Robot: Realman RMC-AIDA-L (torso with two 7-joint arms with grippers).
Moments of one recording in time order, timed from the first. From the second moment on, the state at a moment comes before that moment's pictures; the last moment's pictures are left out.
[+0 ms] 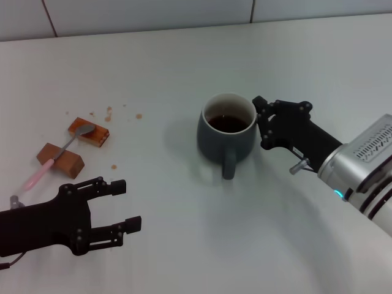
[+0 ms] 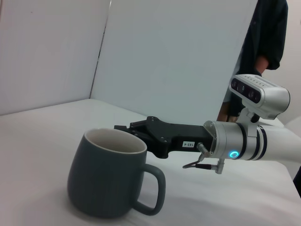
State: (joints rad) left arm -0.28 -2.08 0.76 0.62 1.93 1.74 -1.15; right arm 0.62 2.09 -0.52 0.26 -1.30 -1.19 0.10
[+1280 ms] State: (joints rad) left arm -0.28 -2.08 0.76 0.61 1.92 1.74 -1.14; right arm 0.70 2.09 -0.21 0.37 -1.62 -1.08 0.10
